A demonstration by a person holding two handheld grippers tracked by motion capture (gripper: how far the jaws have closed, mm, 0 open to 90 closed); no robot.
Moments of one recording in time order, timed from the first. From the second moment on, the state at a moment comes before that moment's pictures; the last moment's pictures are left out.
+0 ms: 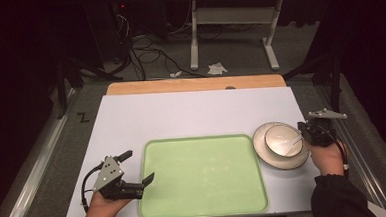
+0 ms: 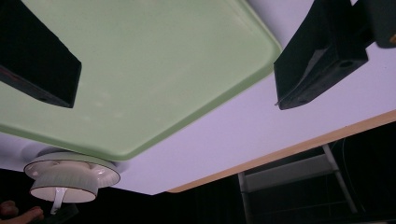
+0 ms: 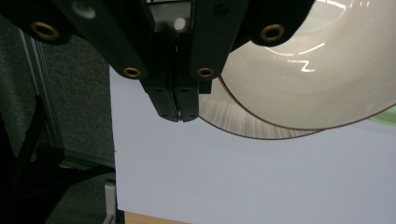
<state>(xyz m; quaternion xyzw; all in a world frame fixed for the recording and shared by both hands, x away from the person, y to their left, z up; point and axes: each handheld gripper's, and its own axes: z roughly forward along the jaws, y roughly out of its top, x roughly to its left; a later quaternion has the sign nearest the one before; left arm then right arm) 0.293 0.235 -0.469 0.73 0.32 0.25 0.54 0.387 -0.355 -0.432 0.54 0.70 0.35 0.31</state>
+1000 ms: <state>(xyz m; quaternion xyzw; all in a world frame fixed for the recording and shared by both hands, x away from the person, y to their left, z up) 0.294 0.228 -0.469 0.74 0.31 0.25 0.54 0.379 -0.363 -0.446 0.55 0.71 0.33 0.29</state>
